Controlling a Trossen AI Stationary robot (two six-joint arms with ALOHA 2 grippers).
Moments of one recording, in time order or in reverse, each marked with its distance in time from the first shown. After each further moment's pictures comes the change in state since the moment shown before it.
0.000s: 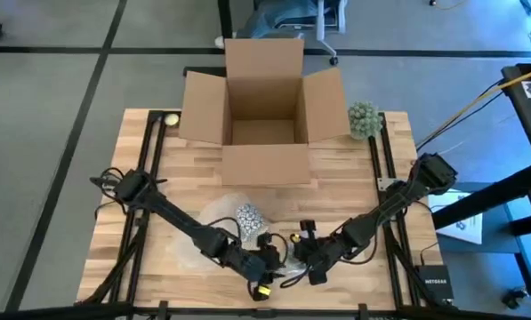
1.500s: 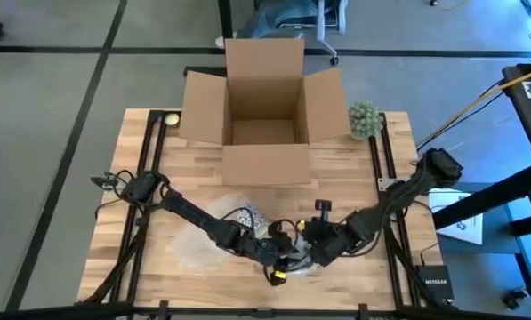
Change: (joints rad) left arm 0.090 0.095 0.001 0.080 -0.006 -0.026; right arm 0.012 -0.109 0.108 -0.414 0.208 0.109
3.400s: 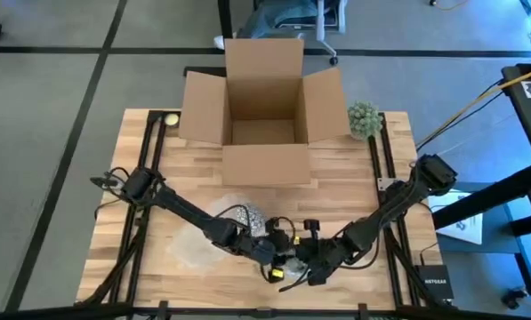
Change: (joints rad) left arm -0.020 -0.040 0.001 -0.004 -0.045 0.036; right arm 0.015 0.116 -0.015 0.246 -0.130 -0.004
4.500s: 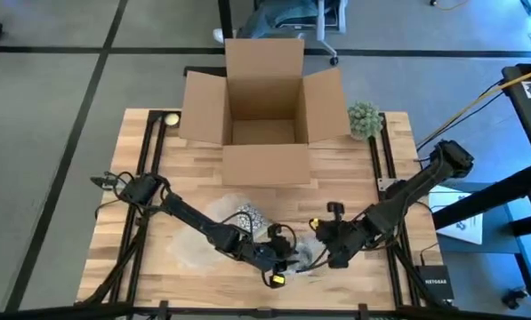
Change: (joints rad) left arm -0.004 0.053 -0.001 0.031 -0.026 0.020; right arm 0.000 -0.274 -0.032 -0.438 -0.044 0.143
